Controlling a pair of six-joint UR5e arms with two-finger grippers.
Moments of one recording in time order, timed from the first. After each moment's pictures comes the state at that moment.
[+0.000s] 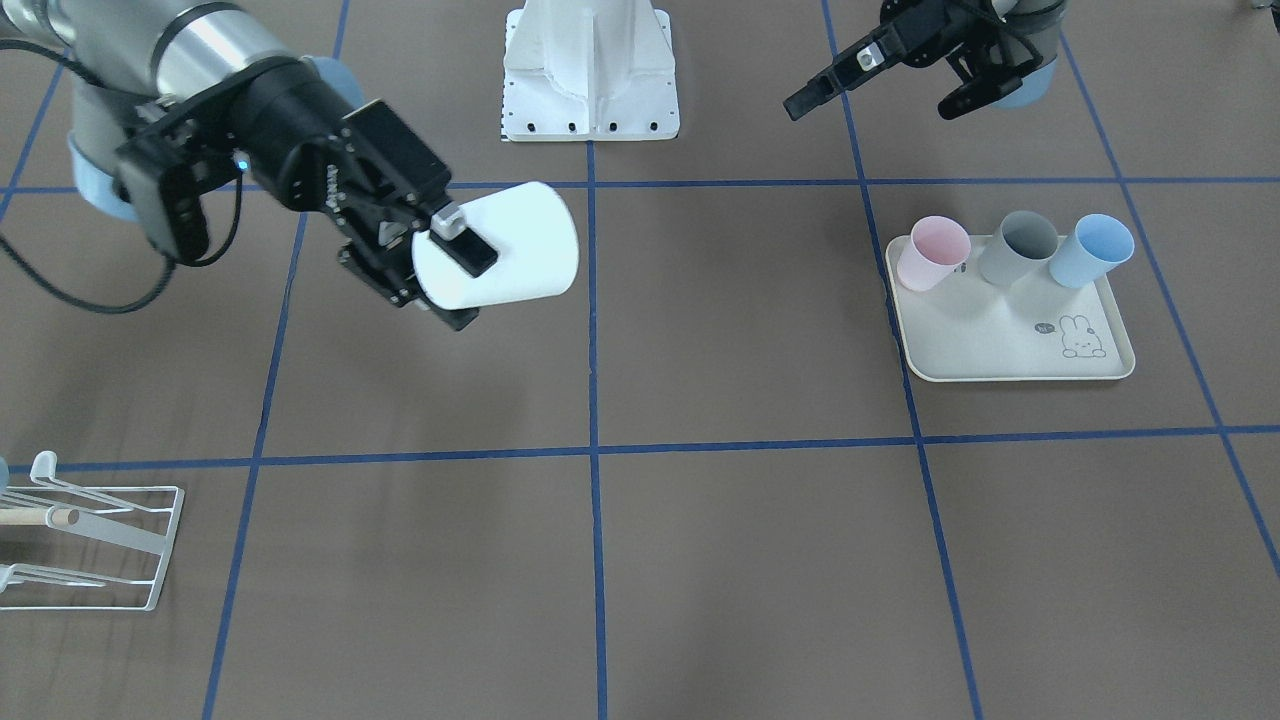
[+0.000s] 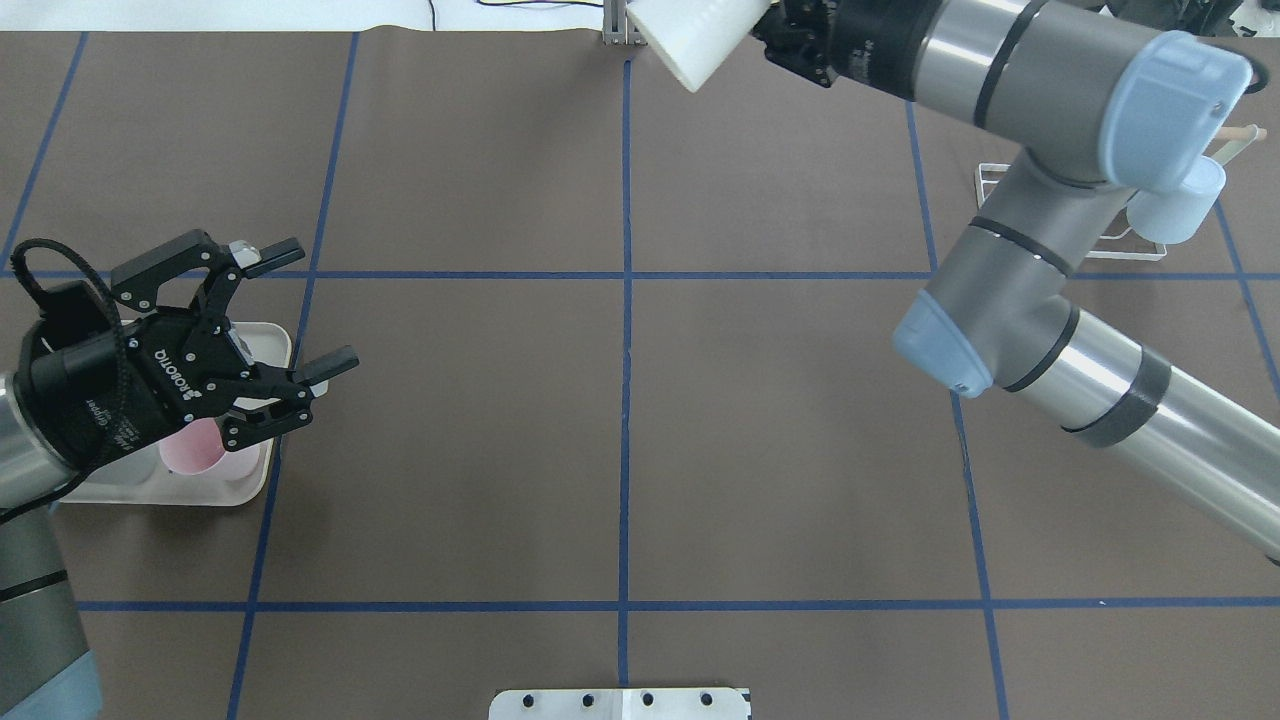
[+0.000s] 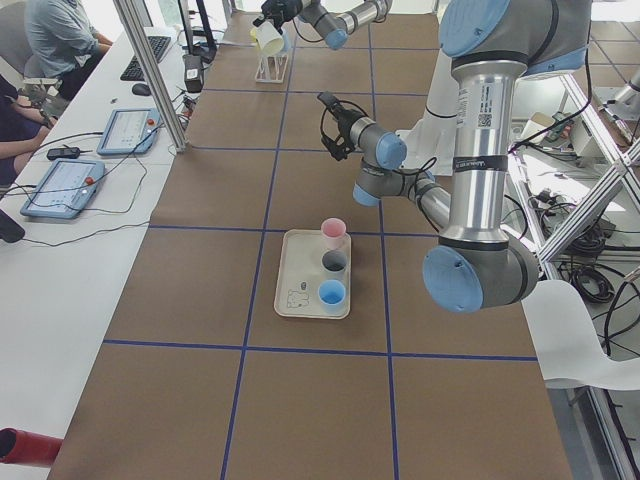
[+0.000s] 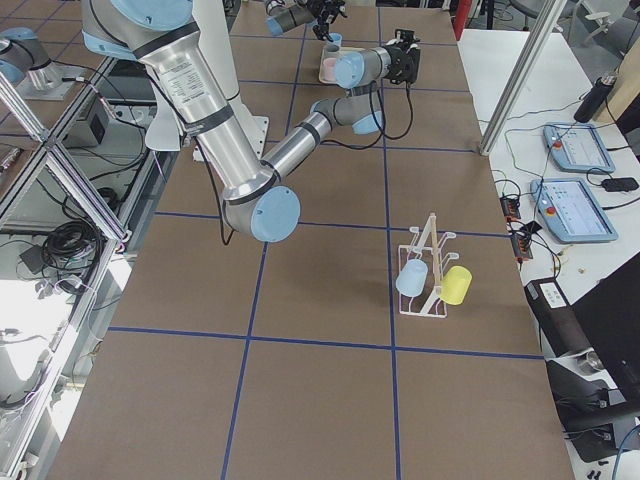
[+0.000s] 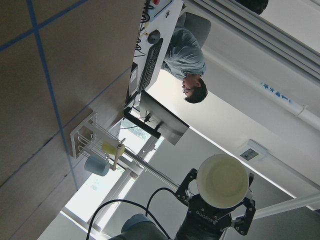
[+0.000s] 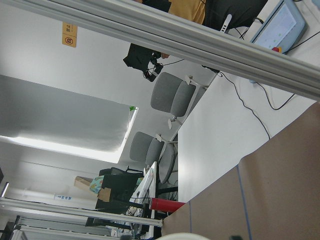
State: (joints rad) left arm -0.50 -1.54 -2.00 -3.21 -1.44 -2.36; right arm 0.87 -1.04 1.68 -0.35 1.67 1.81
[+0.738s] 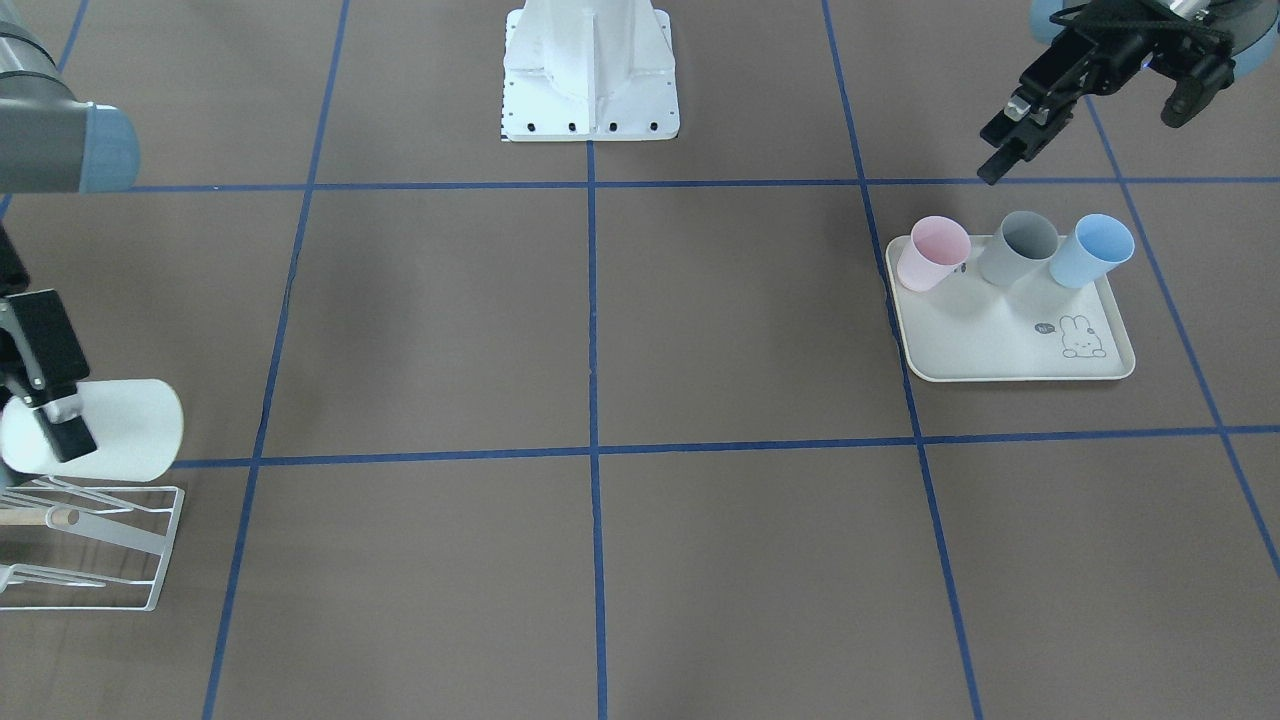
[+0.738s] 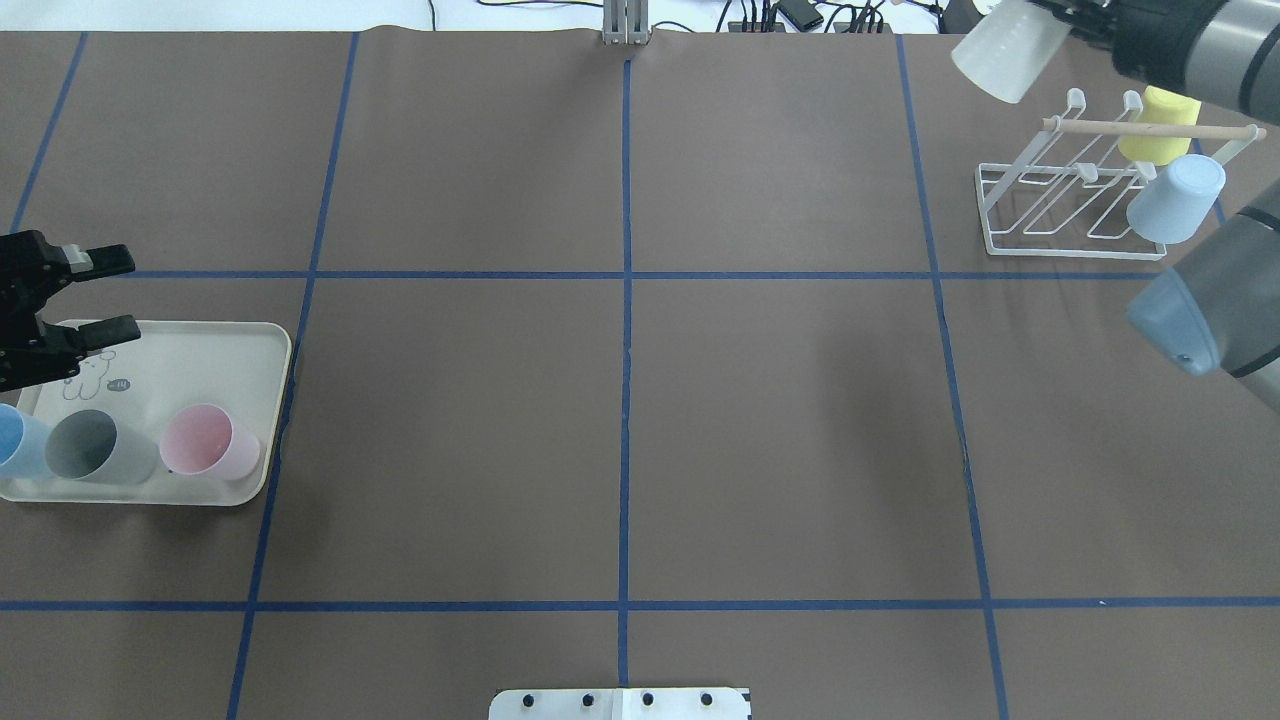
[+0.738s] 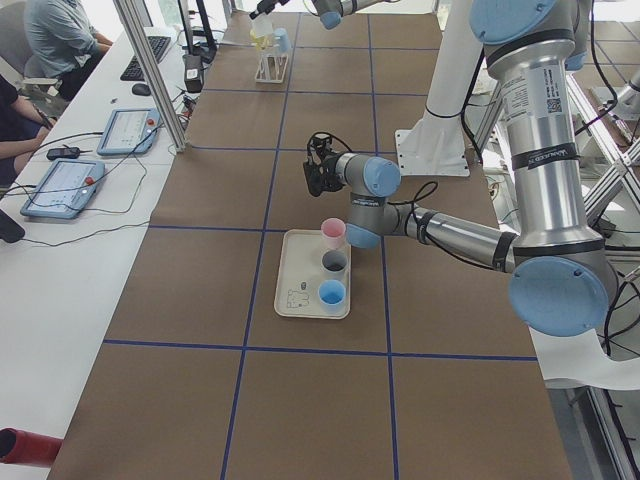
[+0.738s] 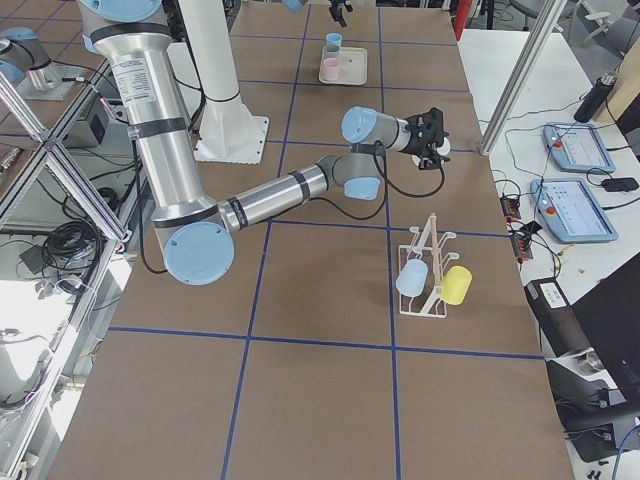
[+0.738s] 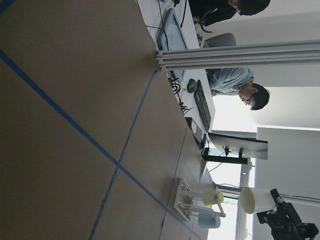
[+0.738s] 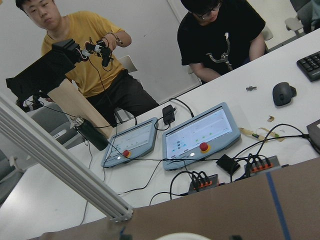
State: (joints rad) left arm -0.84 -1.33 -1.97 -3.11 -1.84 -1.90; right arm 1.08 -1.34 1.70 -0.51 1.67 1.23
